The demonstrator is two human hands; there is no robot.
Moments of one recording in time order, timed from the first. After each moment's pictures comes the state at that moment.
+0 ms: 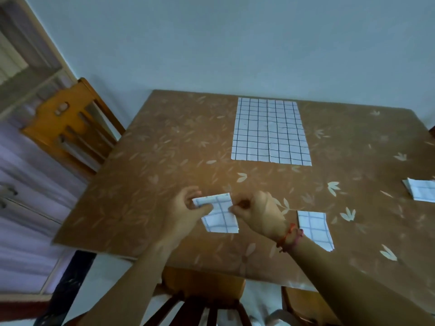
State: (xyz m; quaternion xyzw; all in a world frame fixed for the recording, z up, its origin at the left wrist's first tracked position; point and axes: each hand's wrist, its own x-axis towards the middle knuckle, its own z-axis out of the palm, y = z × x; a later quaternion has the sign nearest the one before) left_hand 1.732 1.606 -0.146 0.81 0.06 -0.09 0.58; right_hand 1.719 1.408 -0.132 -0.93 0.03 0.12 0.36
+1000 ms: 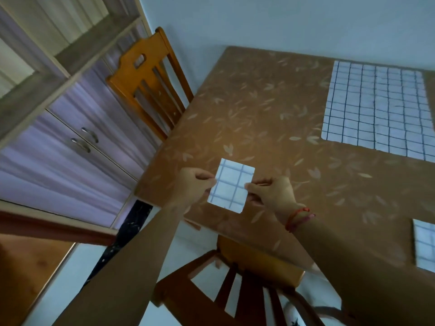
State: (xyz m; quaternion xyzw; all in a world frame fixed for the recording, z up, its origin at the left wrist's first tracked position) left_hand 1.778 1.796 -0.199 0.83 0.19 -0.08 0.52; right_hand 1.782 1.592 -0.213 -0.73 0.21 0.19 0.62
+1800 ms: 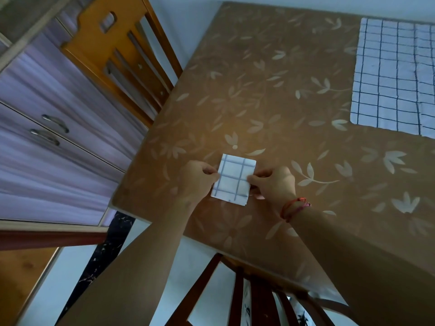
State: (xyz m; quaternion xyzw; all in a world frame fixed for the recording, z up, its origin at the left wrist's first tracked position) left_hand 1.854 1.809 -0.301 0.90 0.15 -0.09 0.39; right_hand 1.852 1.621 -0.303 -0.79 0.24 0.19 0.53
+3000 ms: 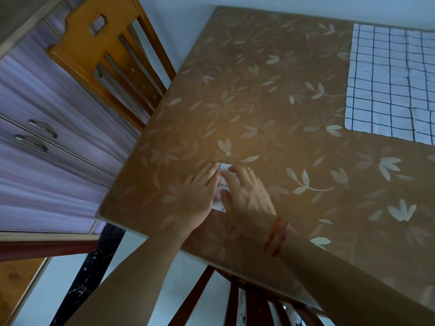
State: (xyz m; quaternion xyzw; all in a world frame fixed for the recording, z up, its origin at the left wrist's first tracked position) left_hand 1.843 1.809 -0.341 0.98 -0.17 -0.02 0.11; right_hand 1.830 1.654 -0.317 -0.94 -0.17 -0.08 0.28
